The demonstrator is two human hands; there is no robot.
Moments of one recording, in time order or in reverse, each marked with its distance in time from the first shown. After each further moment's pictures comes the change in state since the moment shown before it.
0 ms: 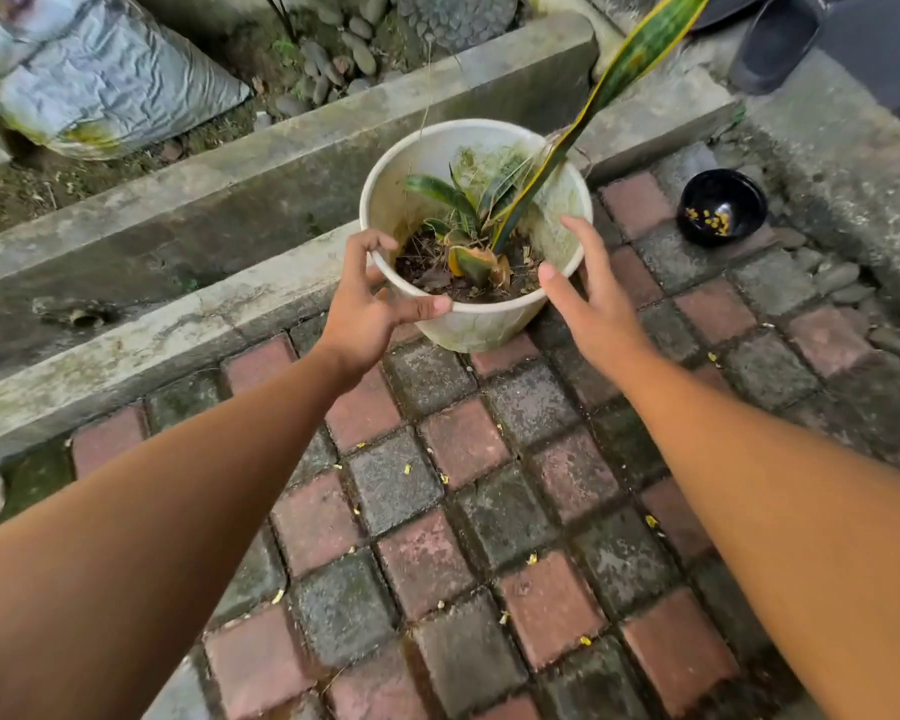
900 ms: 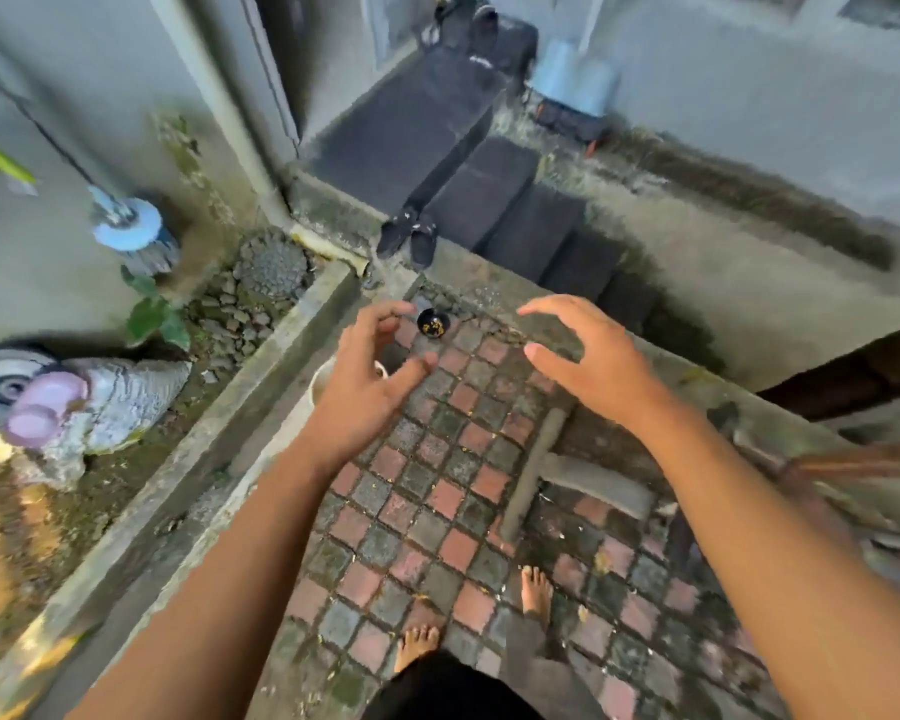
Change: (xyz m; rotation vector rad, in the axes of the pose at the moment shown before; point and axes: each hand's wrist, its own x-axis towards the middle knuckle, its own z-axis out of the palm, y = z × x) left_hand -0.385 0.695 -0.011 0.293 -0.592 0.339; right_hand -0.344 -0.693 -0.360 -0.316 0.325 0.188
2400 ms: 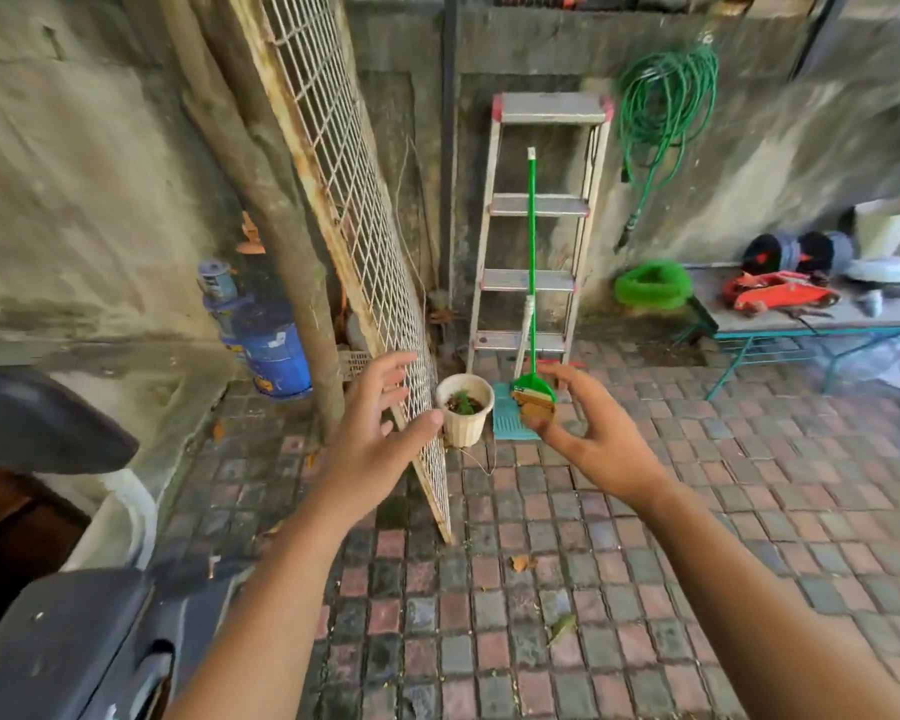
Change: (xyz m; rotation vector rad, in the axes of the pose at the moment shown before) left_hand -0.656 0.387 0.889 -0.161 -1.975 0.740; right_hand -1.119 0.086 -0.228 -0.168 1.717 1.352
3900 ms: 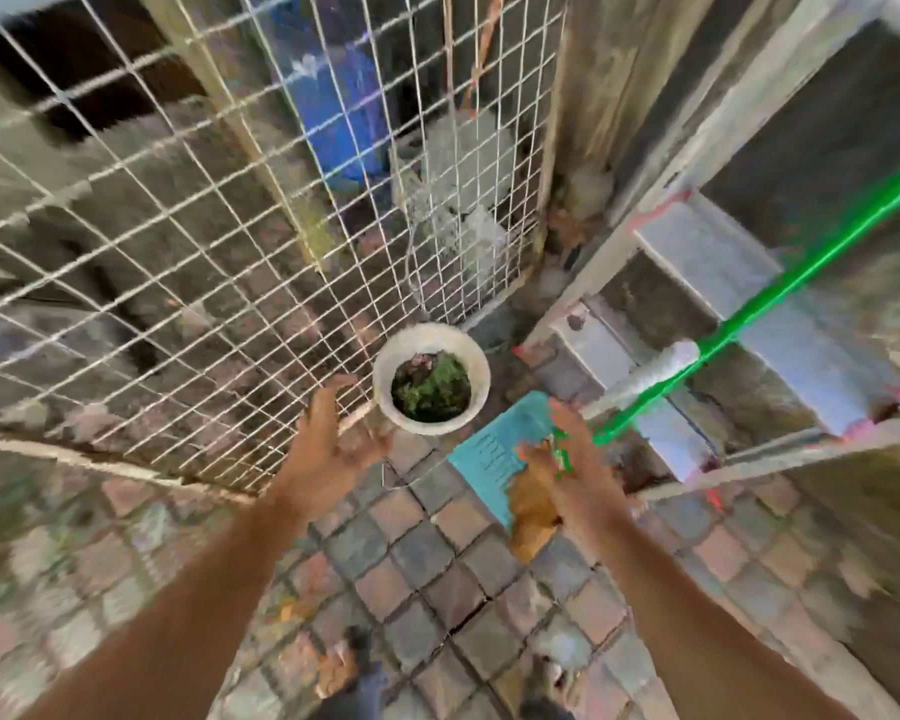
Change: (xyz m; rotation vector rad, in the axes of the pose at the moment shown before) left_hand 0.510 -0.492 0.397 0.122 0.615 -0.944; right_hand 0.590 0.718 0.106 0.198 -0.733 0.340
